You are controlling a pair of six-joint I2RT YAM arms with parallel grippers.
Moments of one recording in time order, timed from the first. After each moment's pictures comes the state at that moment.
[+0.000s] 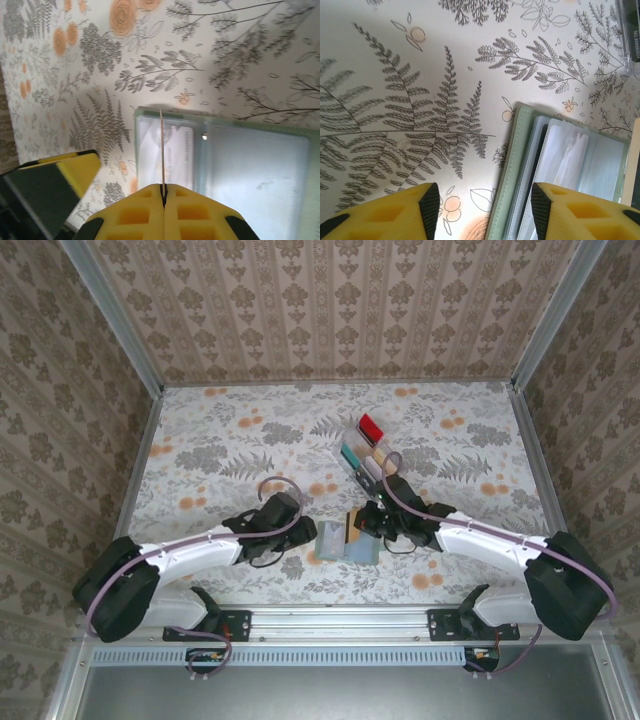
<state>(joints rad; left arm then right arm) -0.86 1.27 0.54 -0.20 0.01 -1.04 0.69 1.29 0.66 -0.21 -0.17 1.02</state>
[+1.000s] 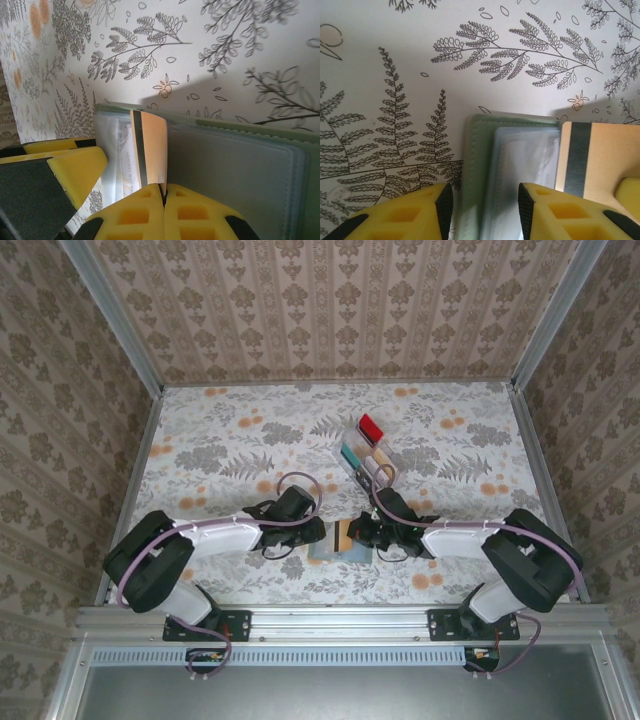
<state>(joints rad) -0.86 1.50 0.65 -0.17 0.09 -0.93 0.71 1.51 0.51 0.21 -0.27 1.09</state>
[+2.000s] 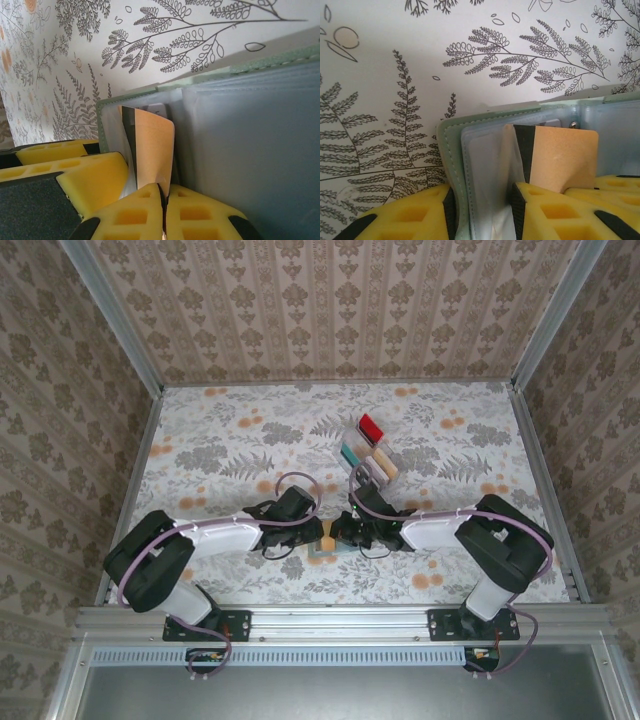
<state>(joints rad) -0.86 1.50 0.65 -0.17 0.06 -0.96 0.78 1.65 0.66 0.16 -0.27 1.08</state>
